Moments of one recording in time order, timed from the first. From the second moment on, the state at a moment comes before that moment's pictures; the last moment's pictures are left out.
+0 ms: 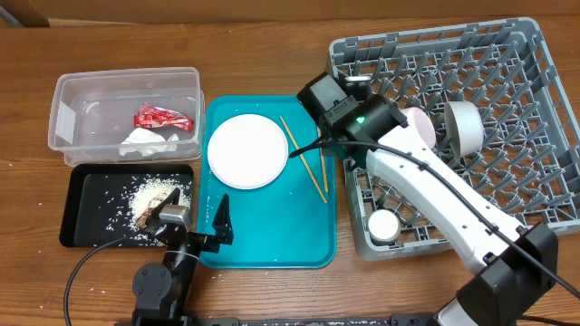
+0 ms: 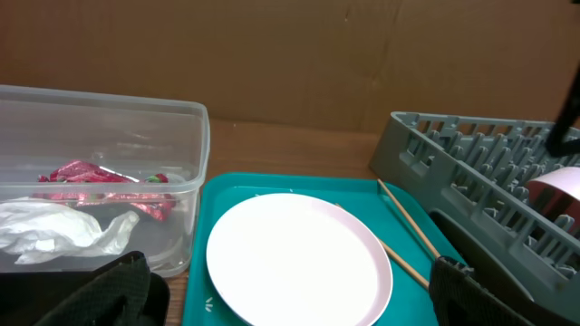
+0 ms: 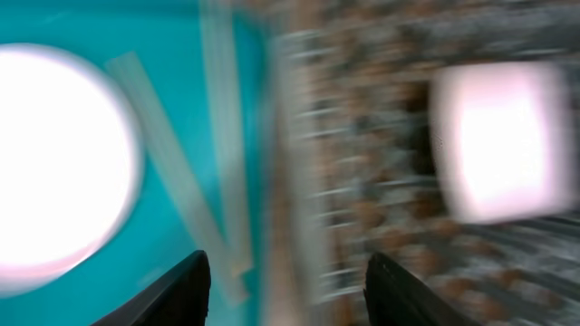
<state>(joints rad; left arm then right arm) -0.08 0.02 0.01 -0.06 0.12 -0.19 0.66 1.75 1.62 -1.11 0.29 0.57</state>
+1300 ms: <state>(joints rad) -0.08 0.02 0.01 -0.07 0.12 -0.19 0.72 1.80 1.64 -0.99 0.43 0.78</state>
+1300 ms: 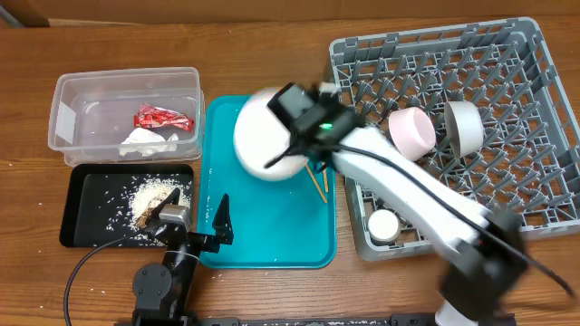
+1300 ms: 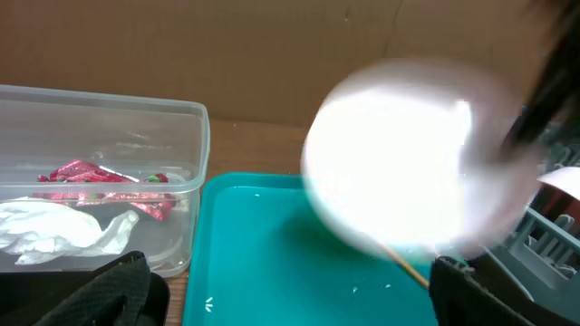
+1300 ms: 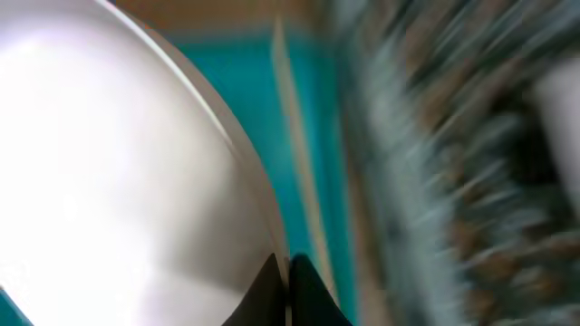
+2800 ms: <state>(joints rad) -0.08 0.02 0.01 -0.07 0.12 -0.19 0.42 1.93 1.67 -0.80 1.12 0.44</state>
